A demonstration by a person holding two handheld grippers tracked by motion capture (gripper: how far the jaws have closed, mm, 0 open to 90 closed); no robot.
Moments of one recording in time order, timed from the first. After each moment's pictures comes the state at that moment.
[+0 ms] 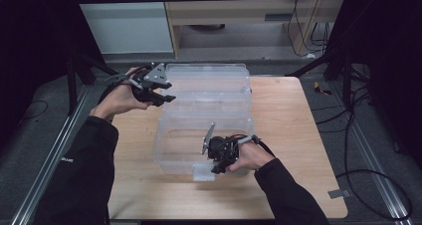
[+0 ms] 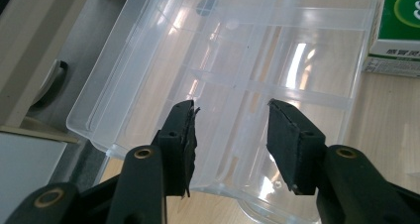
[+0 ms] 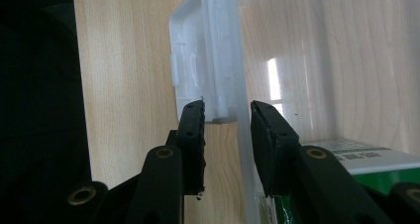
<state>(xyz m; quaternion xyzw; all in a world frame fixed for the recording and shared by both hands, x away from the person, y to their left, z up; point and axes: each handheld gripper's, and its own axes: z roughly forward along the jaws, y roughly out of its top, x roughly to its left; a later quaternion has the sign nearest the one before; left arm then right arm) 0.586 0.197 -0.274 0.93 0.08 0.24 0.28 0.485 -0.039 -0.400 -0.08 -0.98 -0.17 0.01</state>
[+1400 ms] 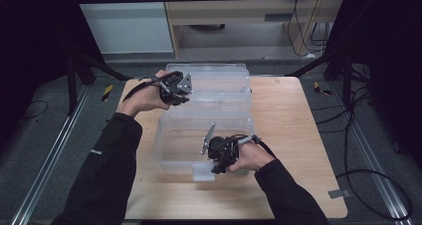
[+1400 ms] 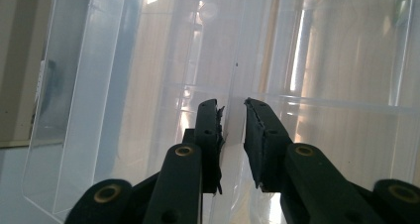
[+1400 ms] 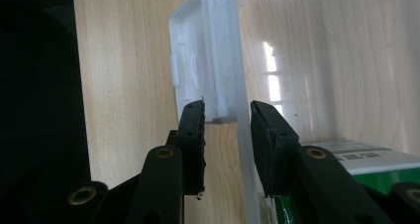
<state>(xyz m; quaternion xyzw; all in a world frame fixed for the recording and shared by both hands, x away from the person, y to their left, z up) 0.611 0.143 -0.307 0.96 0.01 0.24 0.17 0.485 -0.040 -0.401 -0.08 -0.98 -0.17 0.01</state>
